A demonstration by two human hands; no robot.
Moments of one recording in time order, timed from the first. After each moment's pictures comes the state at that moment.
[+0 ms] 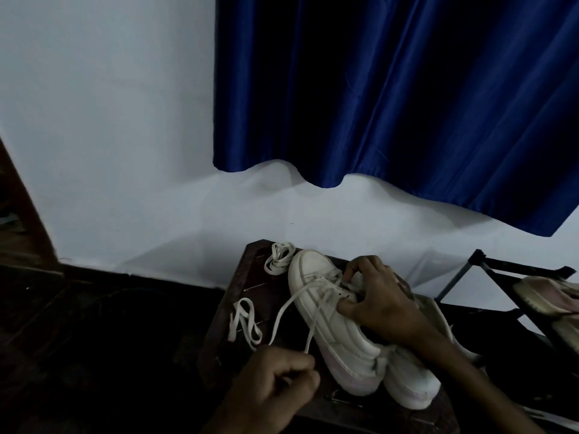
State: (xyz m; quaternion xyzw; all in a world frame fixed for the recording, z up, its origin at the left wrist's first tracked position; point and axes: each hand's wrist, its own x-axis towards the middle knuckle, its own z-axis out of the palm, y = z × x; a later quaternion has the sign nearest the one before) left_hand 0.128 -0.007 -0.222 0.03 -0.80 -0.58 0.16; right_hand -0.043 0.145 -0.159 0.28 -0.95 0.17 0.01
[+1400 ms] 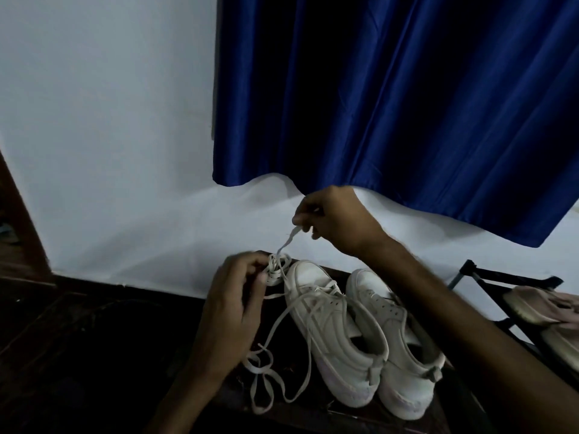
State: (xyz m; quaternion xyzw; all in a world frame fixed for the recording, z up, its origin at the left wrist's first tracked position) left_hand 0.066 -0.063 -0.196 0.02 -0.79 -0.47 0.40; right_hand -0.071 0.055 -0.063 0.42 -0.87 0.25 0.06
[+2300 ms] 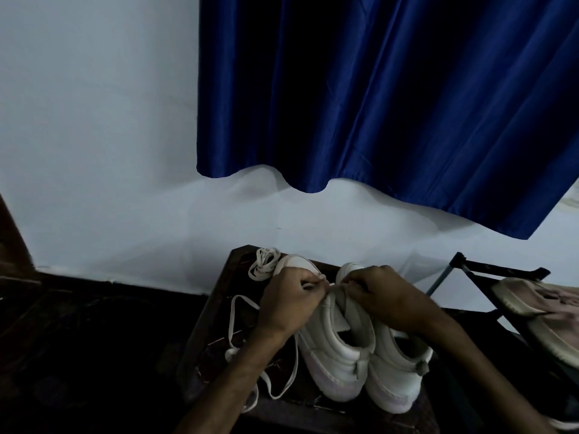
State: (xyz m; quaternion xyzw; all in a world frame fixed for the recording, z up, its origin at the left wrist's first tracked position) left_hand -0.008 0.002 -0.203 0.09 -0.81 -0.55 0.16; right_hand -0.059 0.161 -0.130 0.35 -0.93 0.12 -0.04
